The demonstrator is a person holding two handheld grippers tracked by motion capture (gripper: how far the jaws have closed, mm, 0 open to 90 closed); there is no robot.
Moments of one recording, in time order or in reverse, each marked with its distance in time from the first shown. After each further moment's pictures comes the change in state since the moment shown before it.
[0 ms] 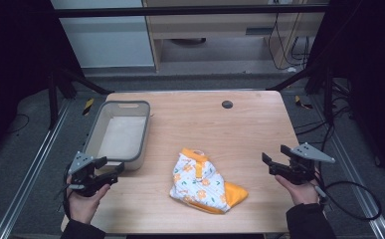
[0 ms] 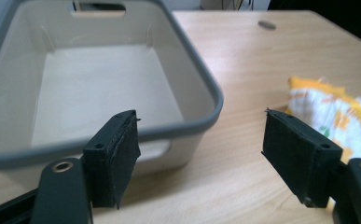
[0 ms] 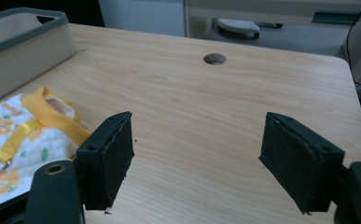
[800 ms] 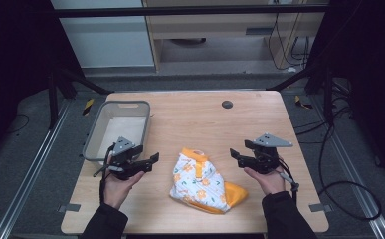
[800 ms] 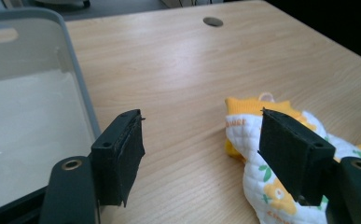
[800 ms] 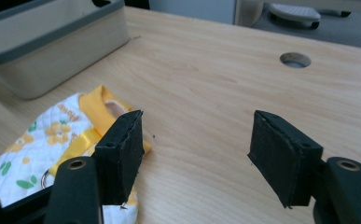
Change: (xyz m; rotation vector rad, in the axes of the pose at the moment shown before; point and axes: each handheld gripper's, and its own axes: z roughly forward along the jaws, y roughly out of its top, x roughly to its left) left arm -0.060 0.021 0.068 0.077 -0.131 0.103; right arm 0.054 0.016 0.061 0.071 0.166 -0.053
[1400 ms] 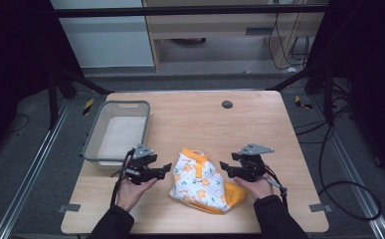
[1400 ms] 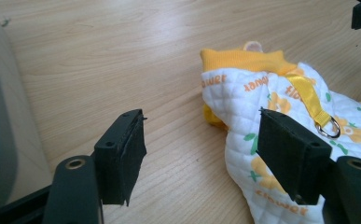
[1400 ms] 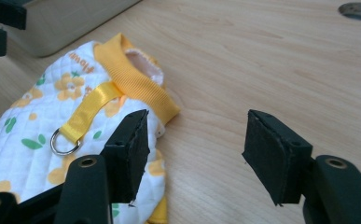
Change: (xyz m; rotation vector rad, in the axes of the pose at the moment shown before) left arm -0.017 -0.020 0.038 0.130 -0.065 0.048; right arm 0.017 -0.030 0.032 0.125 0.086 -0.009
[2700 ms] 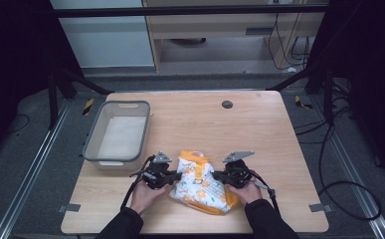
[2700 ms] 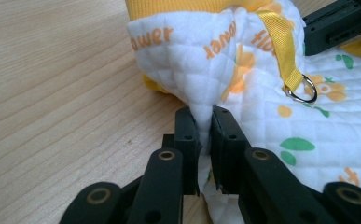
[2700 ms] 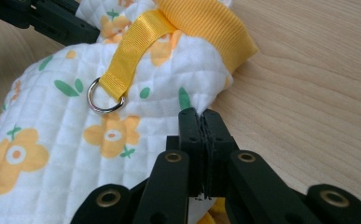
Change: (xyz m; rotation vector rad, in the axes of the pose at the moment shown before) left arm -0.020 -0.015 0.042 0.158 -0.159 0.043; right arm 0.017 -0.016 0.035 0.189 0.171 -0.024
